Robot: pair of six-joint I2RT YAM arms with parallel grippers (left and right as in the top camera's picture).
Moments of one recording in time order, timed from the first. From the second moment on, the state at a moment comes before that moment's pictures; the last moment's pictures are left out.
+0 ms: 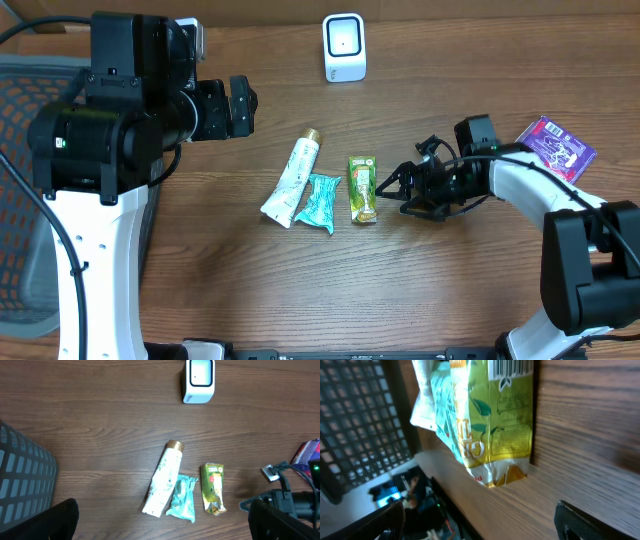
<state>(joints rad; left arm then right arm) -0.13 1.53 2.09 -1.45 0.07 -0.21 0.15 1.81 1.00 -0.63 -0.96 0.27</state>
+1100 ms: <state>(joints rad) -0.13 1.53 2.09 -1.45 0.07 -0.21 0.33 1.81 0.85 -0.20 -0.80 0.86</state>
